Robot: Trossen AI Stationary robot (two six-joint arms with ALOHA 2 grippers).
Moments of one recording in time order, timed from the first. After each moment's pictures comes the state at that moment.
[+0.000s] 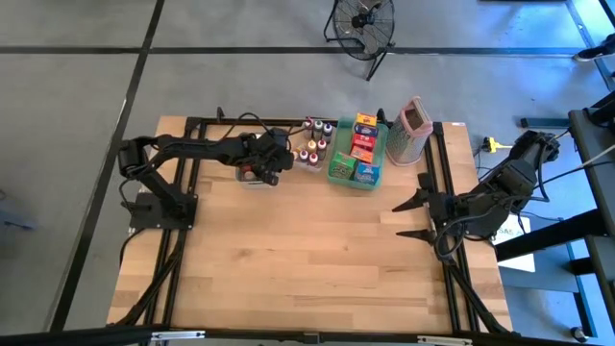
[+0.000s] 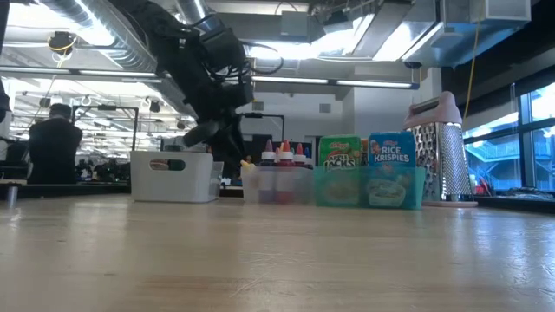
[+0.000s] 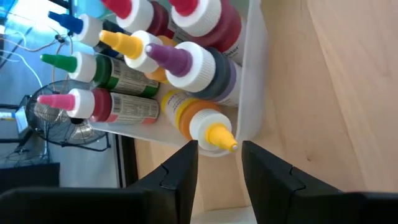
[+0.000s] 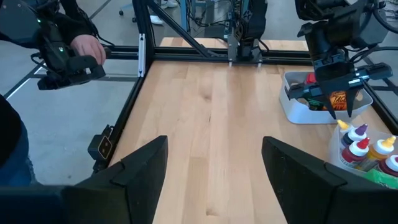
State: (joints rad) left arm 0.40 1.58 0.92 -0.18 -0.19 0.77; right arm 0.76 0.94 1.18 -0.77 0.56 0.35
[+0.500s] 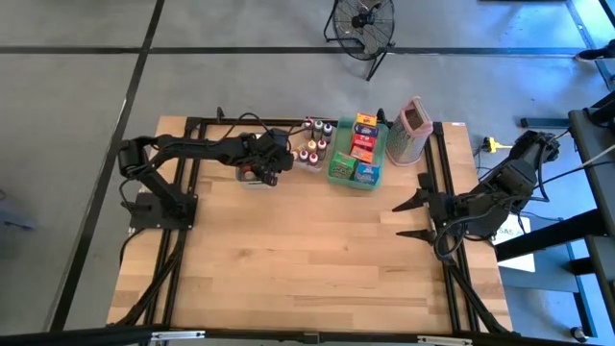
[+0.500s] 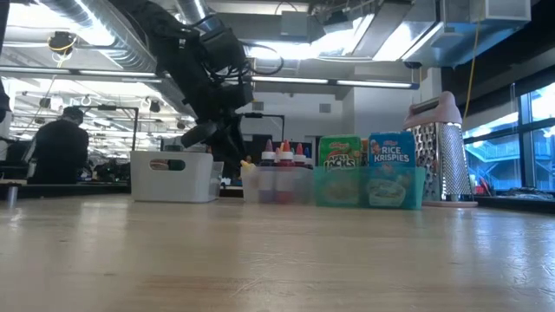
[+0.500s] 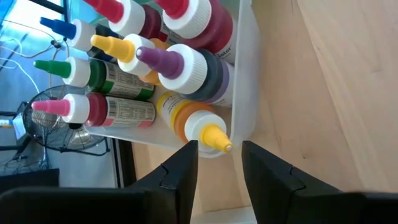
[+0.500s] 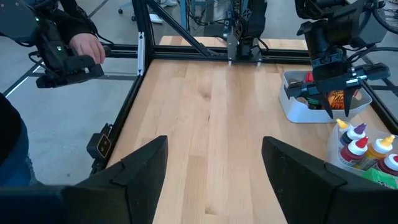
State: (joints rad) left arm 0.40 1.58 0.92 -0.19 -0.17 0.80; right arm 0.76 0.94 1.18 -0.78 0.56 0.35
